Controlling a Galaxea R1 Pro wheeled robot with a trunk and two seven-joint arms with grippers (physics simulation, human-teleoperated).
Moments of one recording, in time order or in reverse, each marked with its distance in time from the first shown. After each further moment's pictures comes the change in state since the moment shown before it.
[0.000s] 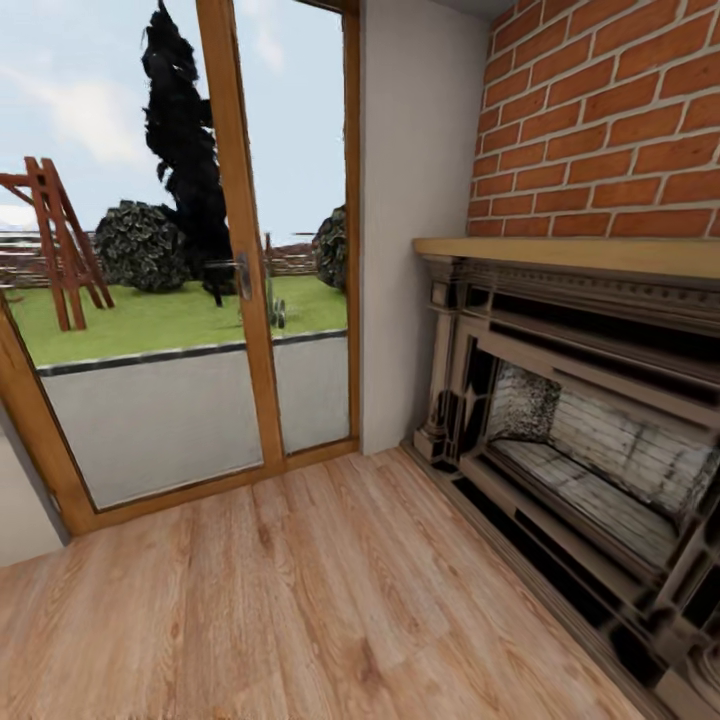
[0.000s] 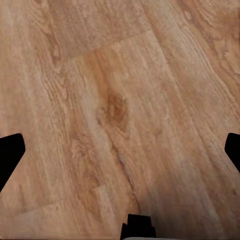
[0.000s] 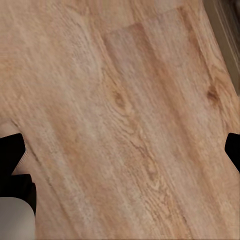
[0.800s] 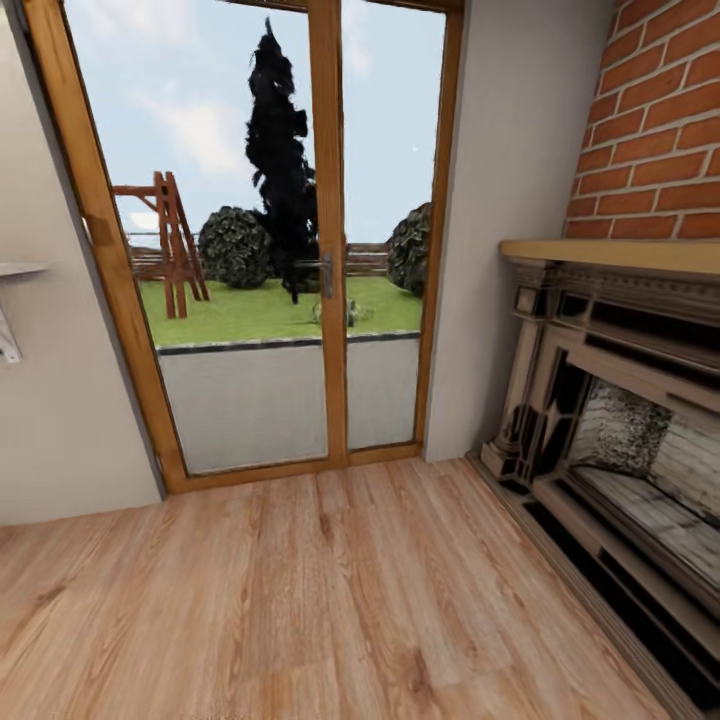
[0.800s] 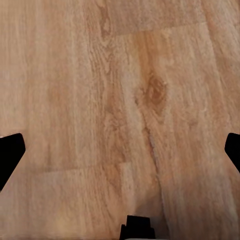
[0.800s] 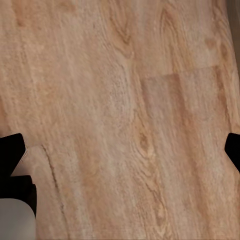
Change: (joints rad) left arm 0.000 -0.002 -0.001 0.000 -0.003 0.000 0.000; right arm 0.000 0.001 0.000 0.000 0.000 0.000 0.000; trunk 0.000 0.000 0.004
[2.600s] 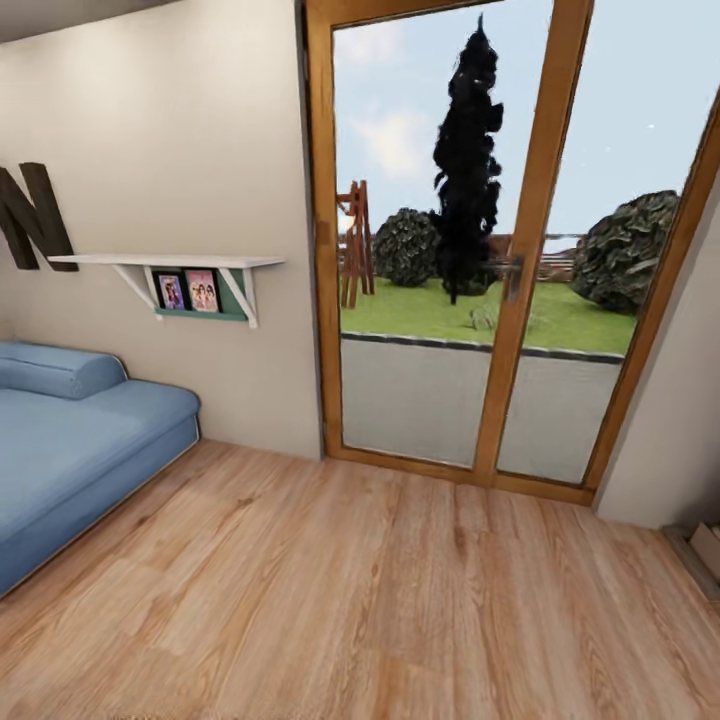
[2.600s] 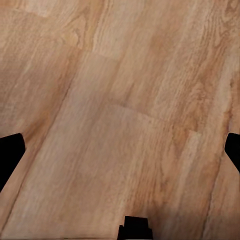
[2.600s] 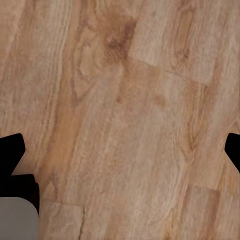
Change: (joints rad) left arm 0.000 -0.004 -0.002 0.000 0.000 -0.003 -0.002; right arm 0.000 0.006 -0.001 0.003 -0.001 0.000 0.000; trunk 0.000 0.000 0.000
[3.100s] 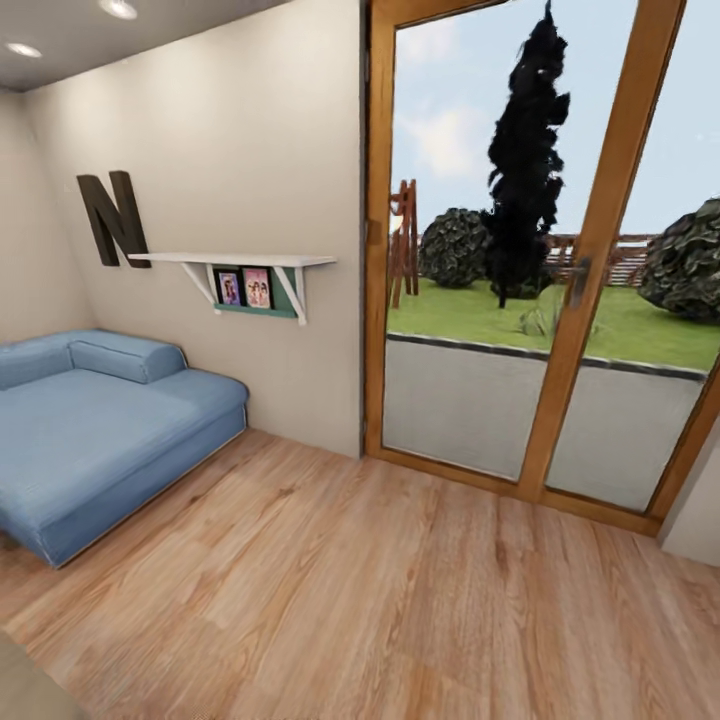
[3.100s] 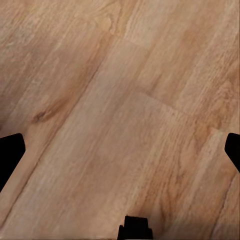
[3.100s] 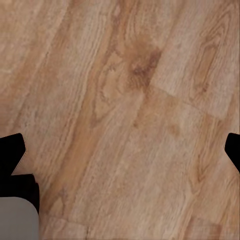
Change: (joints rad) left arm 0.000 0.000 0.000 0.000 -0.001 0.000 0.000; right arm 0.000 0.000 0.000 0.000 0.000 0.000 0.000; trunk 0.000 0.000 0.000
